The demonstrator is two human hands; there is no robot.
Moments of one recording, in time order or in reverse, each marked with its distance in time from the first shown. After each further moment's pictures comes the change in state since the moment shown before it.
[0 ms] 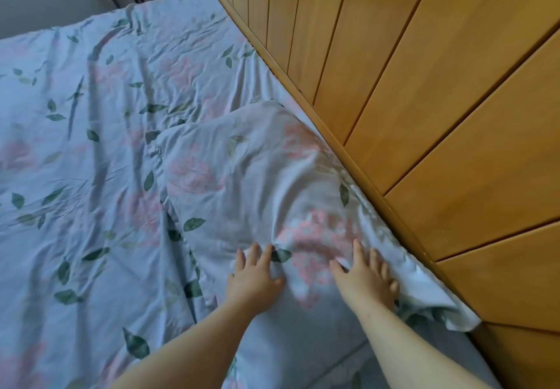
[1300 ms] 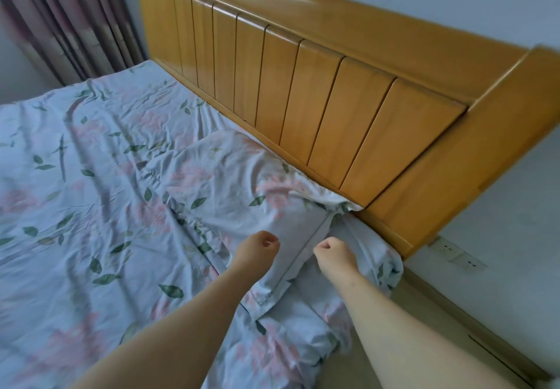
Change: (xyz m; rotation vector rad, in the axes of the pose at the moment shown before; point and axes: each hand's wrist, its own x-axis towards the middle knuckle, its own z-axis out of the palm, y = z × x) left_hand -0.298 -0.026 -0.032 -0.414 0.051 0.320; right_hand -0.328 0.040 0.004 0.674 0.133 0.012
